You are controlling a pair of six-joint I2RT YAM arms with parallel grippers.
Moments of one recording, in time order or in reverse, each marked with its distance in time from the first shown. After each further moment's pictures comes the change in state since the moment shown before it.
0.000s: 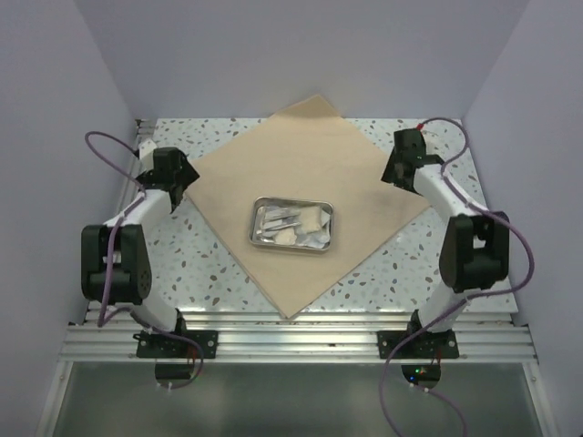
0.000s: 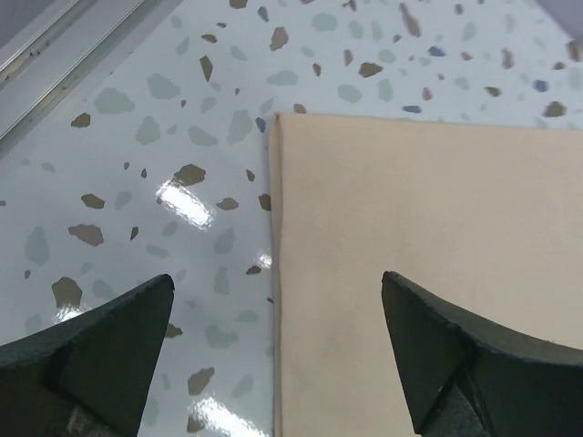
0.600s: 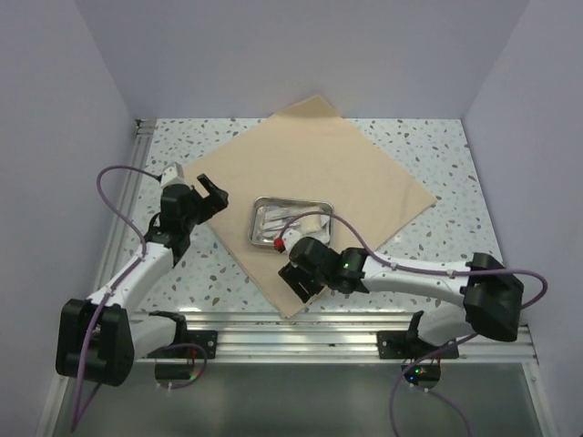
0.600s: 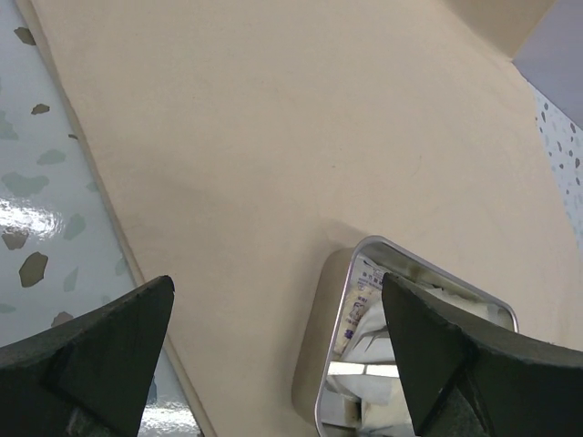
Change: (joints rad) left arm -0.194 -0.520 -0.420 0.142 0.301 -0.086; right arm 1.025 -0.397 -0.490 0.124 -0.315 -0.216
